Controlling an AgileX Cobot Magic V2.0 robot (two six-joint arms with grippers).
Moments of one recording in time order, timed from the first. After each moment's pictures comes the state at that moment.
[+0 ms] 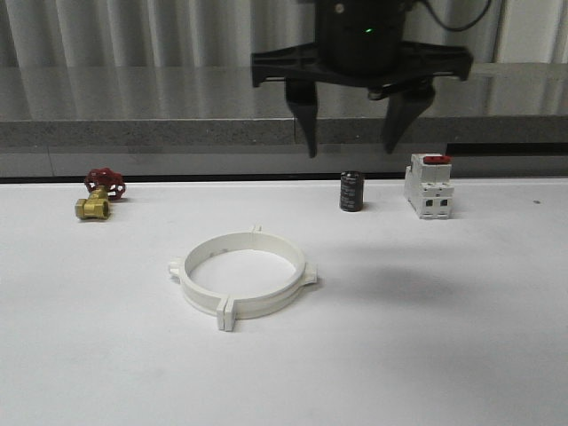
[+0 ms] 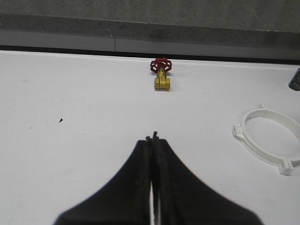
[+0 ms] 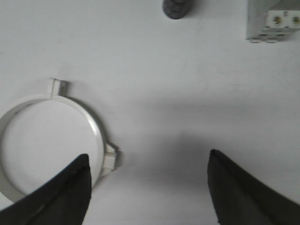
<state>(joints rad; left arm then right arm) -0.14 0.20 -0.45 0.05 0.68 -0.20 0.61 1.83 -1.55 -0.32 0.98 0.80</state>
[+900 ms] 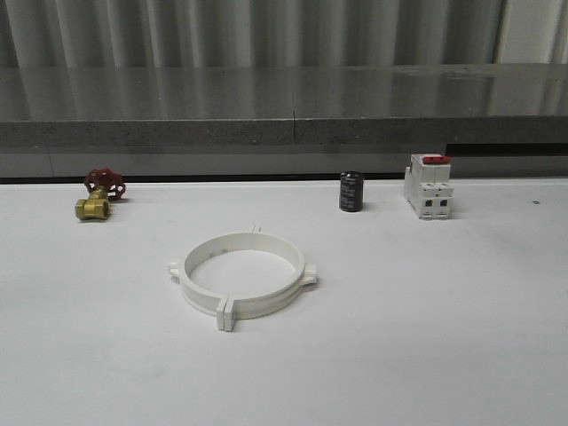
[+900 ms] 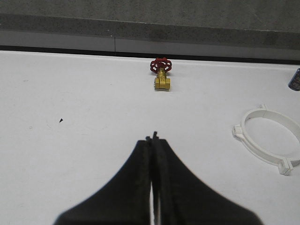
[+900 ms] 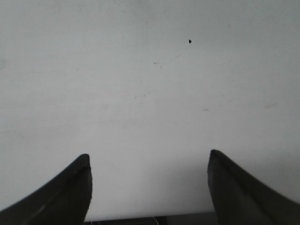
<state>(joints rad) -0.14 0.20 -0.45 0.05 0.68 -0.20 0.38 0.82 -0.71 -0.30 0.94 0.64</state>
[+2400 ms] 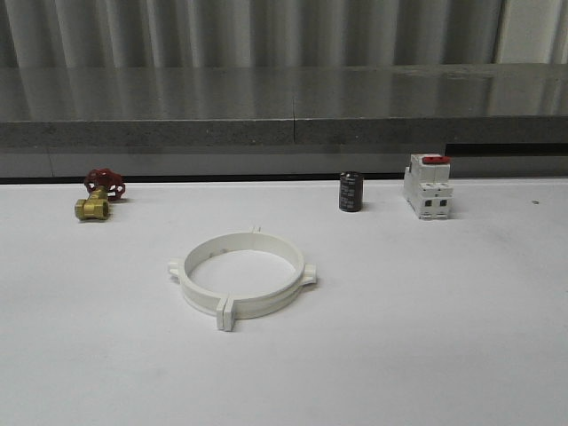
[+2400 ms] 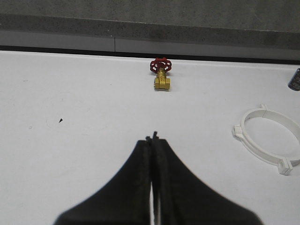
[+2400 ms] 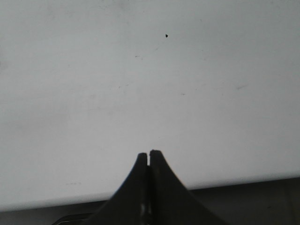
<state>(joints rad) -0.14 0.20 -0.45 0.05 0.68 -0.20 0.38 0.54 -0.65 -0.31 1.07 0.64</state>
